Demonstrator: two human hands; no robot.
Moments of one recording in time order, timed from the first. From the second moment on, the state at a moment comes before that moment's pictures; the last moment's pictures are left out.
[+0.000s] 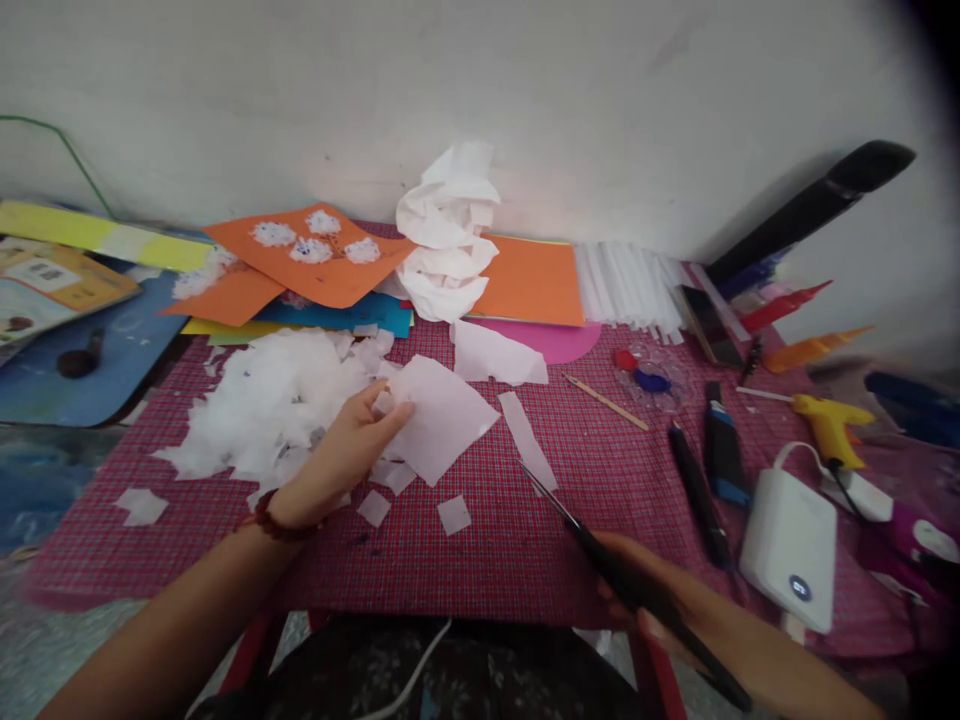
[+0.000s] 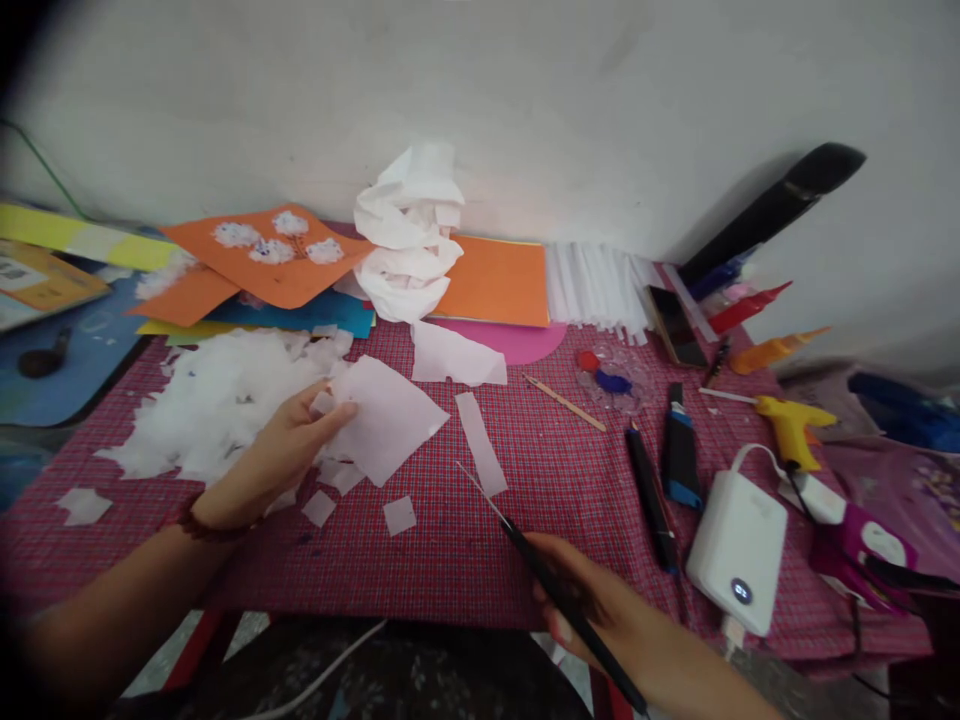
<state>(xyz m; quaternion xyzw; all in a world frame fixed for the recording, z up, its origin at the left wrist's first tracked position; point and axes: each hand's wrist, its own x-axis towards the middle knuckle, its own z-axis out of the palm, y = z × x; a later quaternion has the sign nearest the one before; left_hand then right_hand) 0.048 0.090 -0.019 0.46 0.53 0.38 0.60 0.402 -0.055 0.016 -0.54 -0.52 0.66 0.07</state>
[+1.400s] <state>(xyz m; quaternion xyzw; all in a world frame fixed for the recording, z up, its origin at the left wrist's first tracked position) 0.053 0.073 -0.023 0.24 0.44 0.46 0.74 0.363 -0.017 -0.001 -0.43 -0.50 0.73 0.18</state>
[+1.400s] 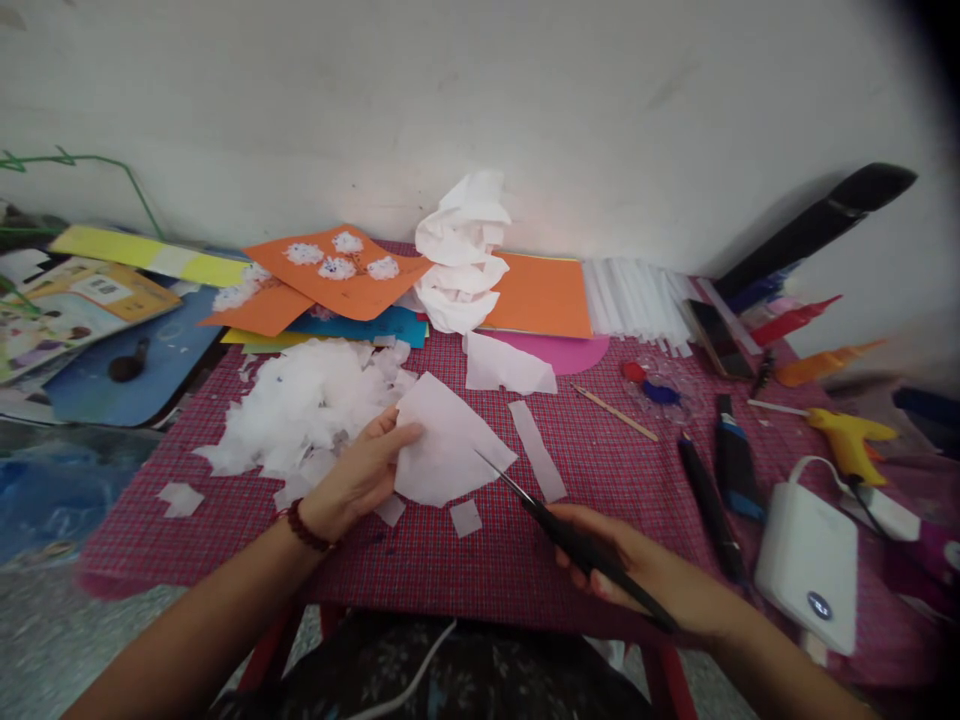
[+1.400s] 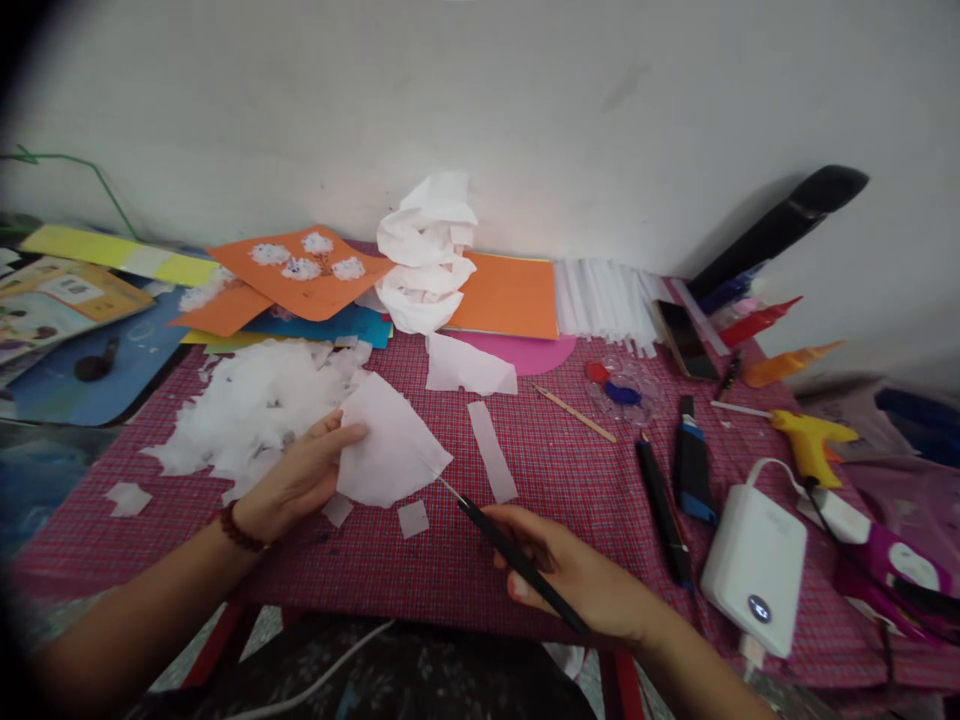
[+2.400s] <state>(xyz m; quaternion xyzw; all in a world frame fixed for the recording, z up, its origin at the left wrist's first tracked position) 0.063 0.068 -0.025 0.28 0.46 0.45 0.71 0.357 -0.016 -0.001 -0.47 -0.49 0.71 0.17</state>
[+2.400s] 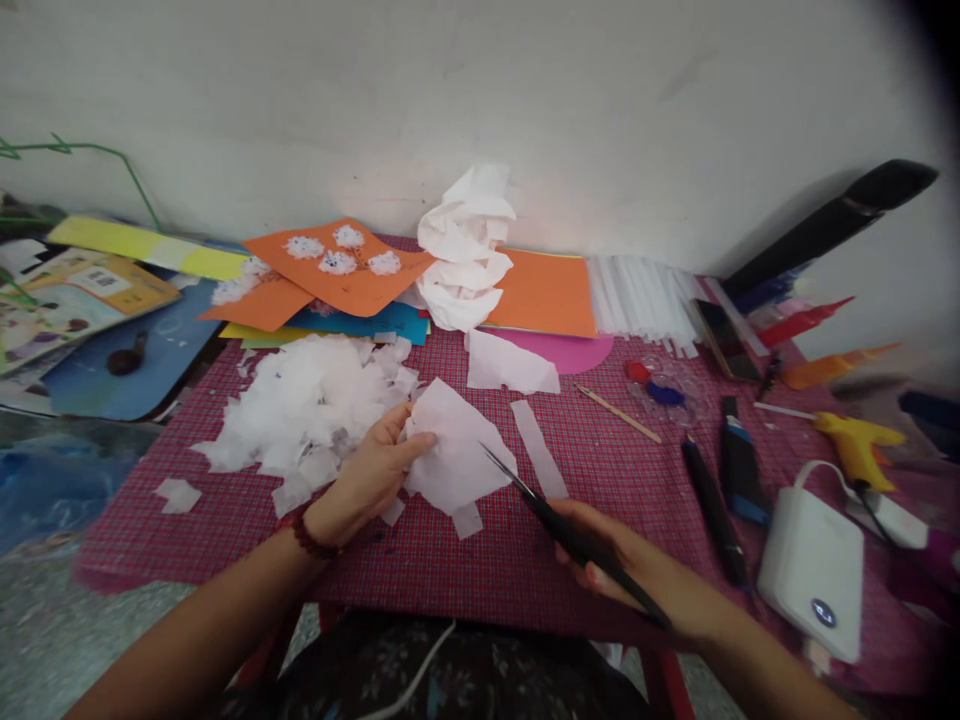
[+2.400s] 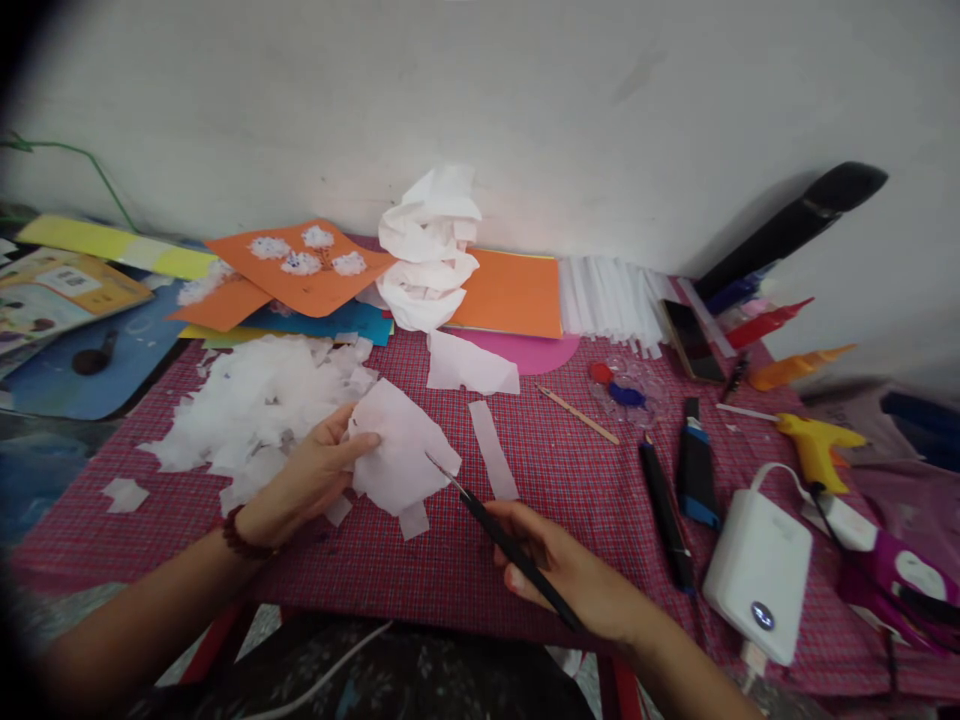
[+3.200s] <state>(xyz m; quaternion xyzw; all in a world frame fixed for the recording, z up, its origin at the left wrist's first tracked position) 0.071 0.056 -0.035 0.30 0.43 0.45 0.73 0.338 -0.012 -0.010 -0.46 -0.47 0.72 0.22</state>
